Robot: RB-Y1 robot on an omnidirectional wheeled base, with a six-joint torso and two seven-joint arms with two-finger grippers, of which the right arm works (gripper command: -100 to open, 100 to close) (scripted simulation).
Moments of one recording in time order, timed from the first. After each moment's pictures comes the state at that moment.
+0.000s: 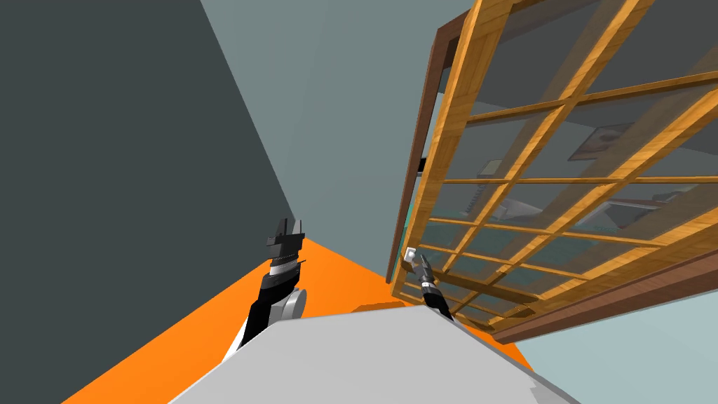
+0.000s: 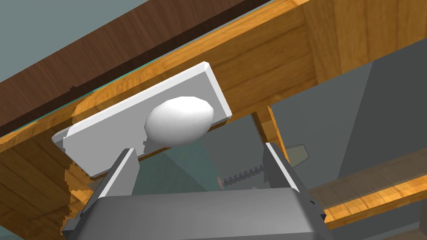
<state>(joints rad) -0.01 -0.27 -0.08 -0.57 -0.30 -0.96 -0.51</state>
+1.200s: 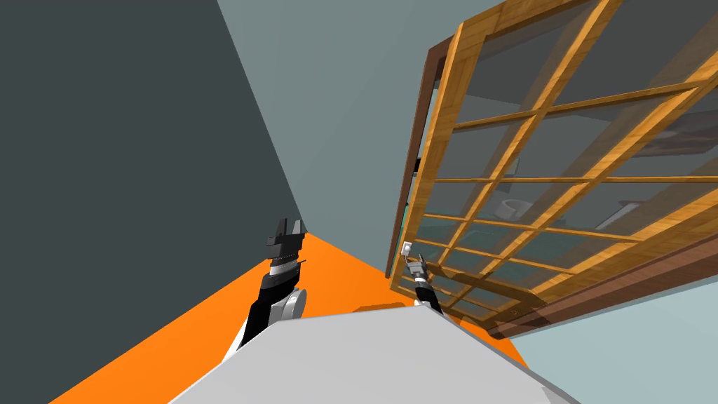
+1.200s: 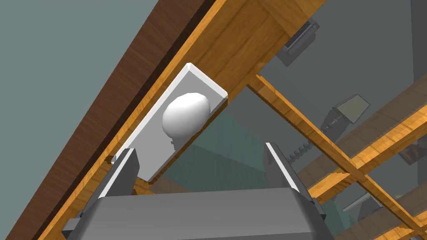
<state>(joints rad) -0.04 -0.23 -0.04 -0.60 -0.42 -0.92 -0.81</state>
